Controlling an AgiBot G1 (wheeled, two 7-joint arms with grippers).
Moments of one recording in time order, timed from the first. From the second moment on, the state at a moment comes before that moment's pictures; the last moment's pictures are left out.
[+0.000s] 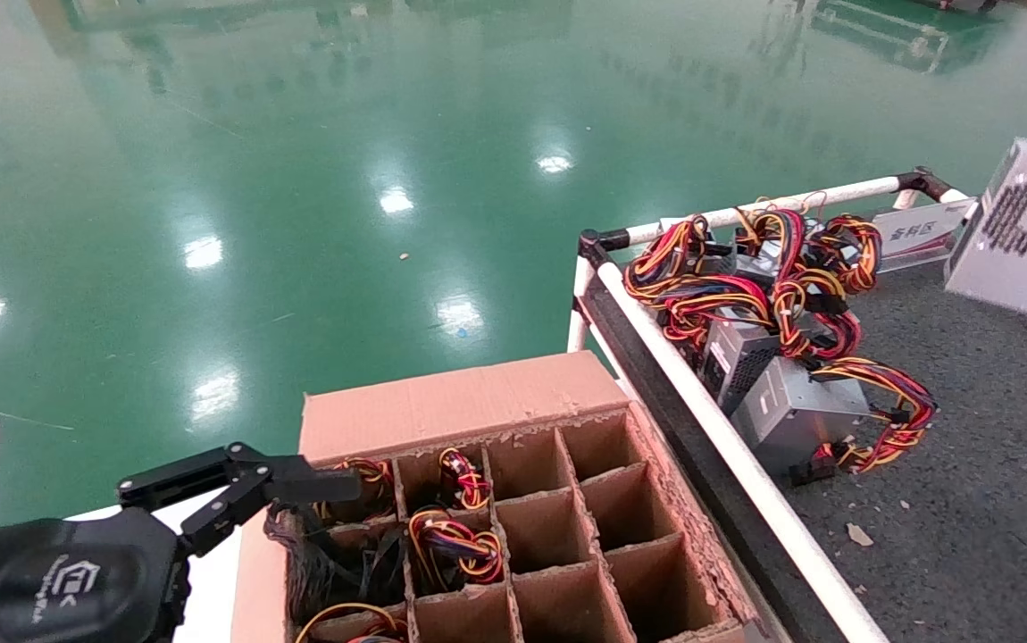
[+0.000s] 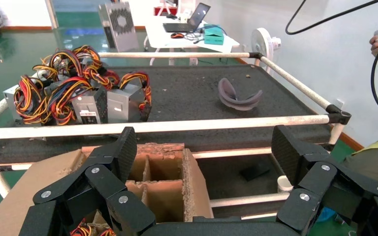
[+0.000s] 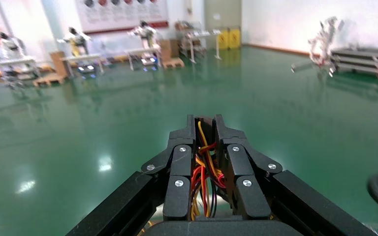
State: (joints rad) left arm -1.09 0.58 0.35 -1.27 0.68 1.47 -0.15; right arm 2.09 -0.64 -0.34 0.07 -1.21 -1.07 0.09
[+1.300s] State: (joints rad) left arm -1.09 0.58 0.35 -1.27 0.68 1.47 -0.15; right arm 1.92 -0.82 -0.34 0.00 -1.21 -0.84 -0.10
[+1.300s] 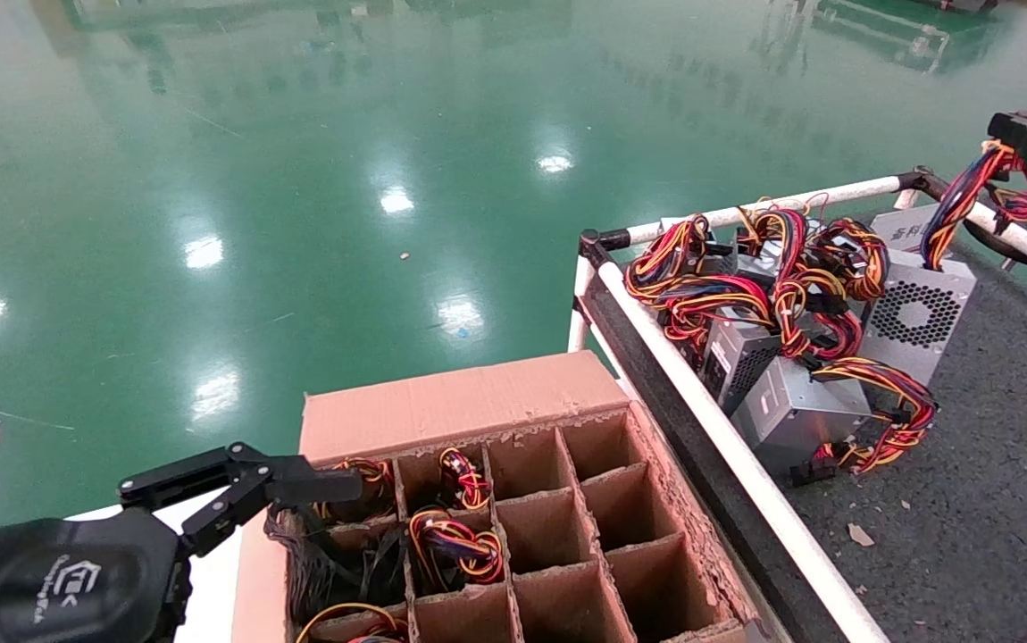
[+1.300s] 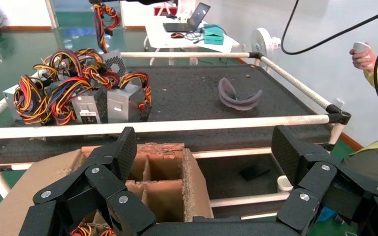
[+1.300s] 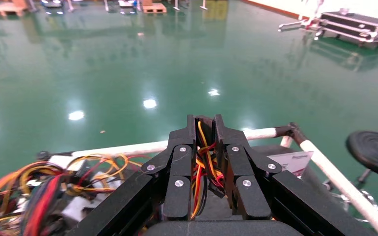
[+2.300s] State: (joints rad) left arm -1.09 0.58 0.35 -1.27 0.68 1.47 -0.15; right arm 1.83 -0.84 -0.32 0.00 -1.18 -1.12 -0.07
